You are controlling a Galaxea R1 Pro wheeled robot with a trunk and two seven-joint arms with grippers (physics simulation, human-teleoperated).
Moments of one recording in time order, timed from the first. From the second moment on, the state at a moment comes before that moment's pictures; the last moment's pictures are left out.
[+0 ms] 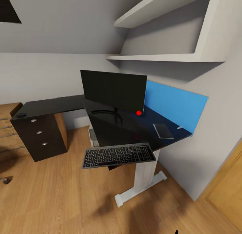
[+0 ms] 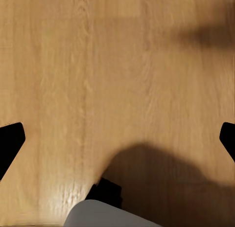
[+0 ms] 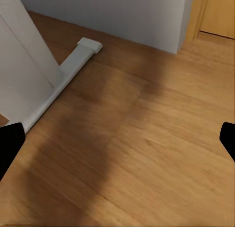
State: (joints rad) left arm 0.13 0.02 -0.08 -0.94 0.41 0.08 0.35; right arm -0.21 -0.01 -0.06 -0.20 -0.55 -0.72 0.02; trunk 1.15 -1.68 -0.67
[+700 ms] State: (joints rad) left arm 0.13 0.02 -0.08 -0.94 0.41 0.08 0.35; right arm -0.21 -0.01 -0.06 -0.20 -0.55 -0.72 0.02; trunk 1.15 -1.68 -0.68
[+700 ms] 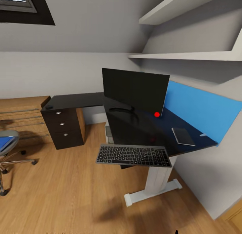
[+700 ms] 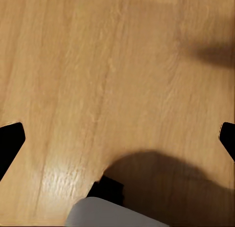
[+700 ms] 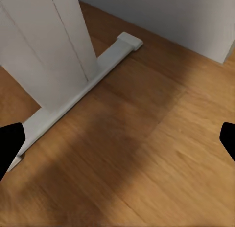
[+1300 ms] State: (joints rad) left arm 0.13 0.02 -0.08 -0.94 0.41 0.08 0.35; right arm -0.21 -0.01 -0.06 -0.20 -0.55 -0.72 0.02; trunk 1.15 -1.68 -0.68
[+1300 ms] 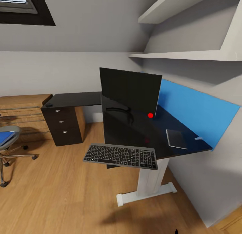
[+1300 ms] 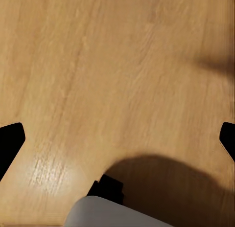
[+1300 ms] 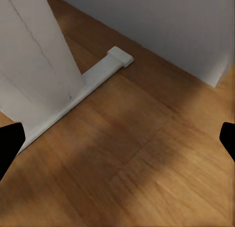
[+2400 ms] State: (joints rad) left arm 0.13 0.02 -0.08 -0.94 0.41 0.08 0.35; right arm -0.21 0.02 -0.02 -0.21 -0.46 -0.72 0.03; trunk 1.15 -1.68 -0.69
